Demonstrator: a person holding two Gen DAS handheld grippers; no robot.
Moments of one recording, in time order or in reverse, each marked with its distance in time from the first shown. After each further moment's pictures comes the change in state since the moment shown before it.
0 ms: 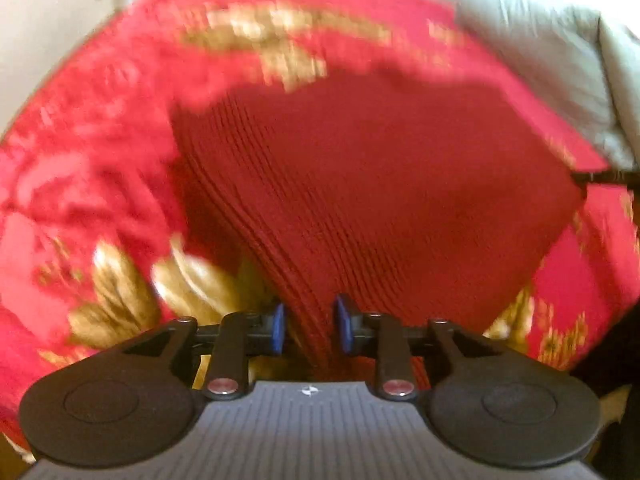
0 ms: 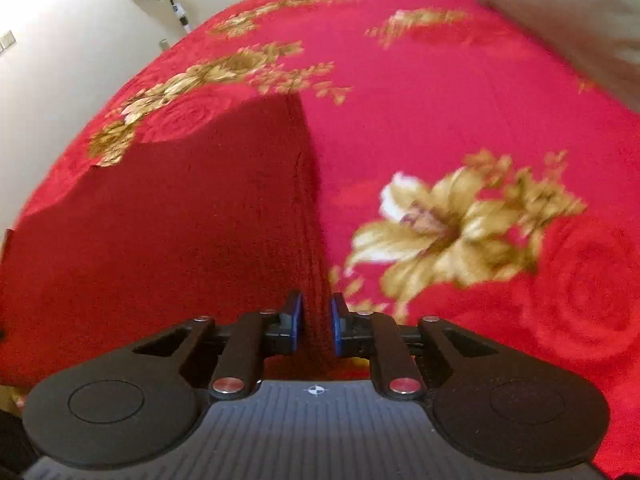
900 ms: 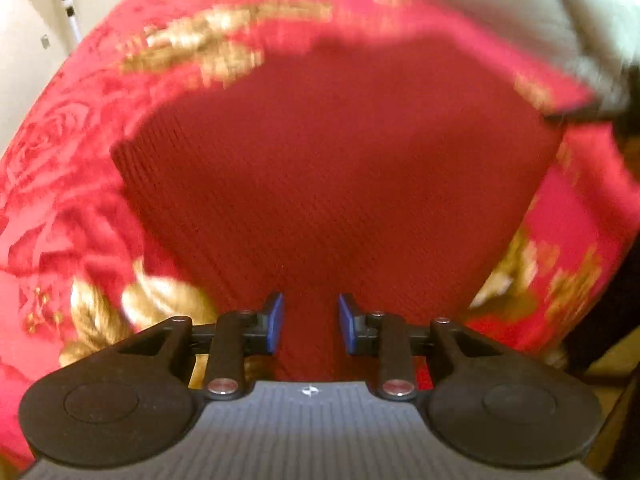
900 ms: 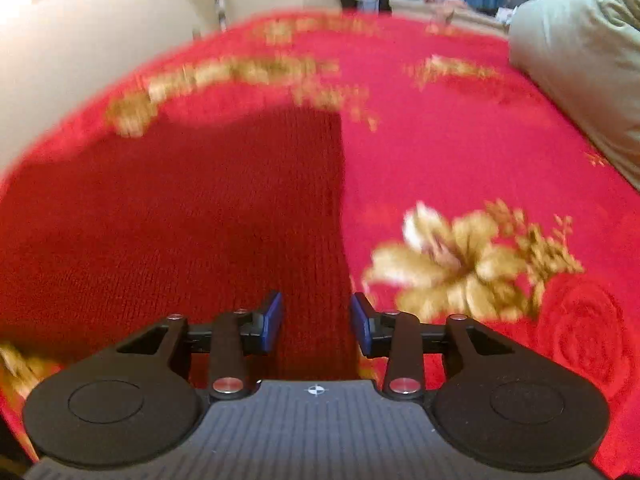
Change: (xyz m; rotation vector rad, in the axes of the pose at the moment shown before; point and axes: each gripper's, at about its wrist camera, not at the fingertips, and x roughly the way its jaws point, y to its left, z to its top) left arm 0.024 -0.047 -0.014 0.255 0.089 0.019; right arm 0.012 0.026 -0.027 -0.228 -0.031 -0.069
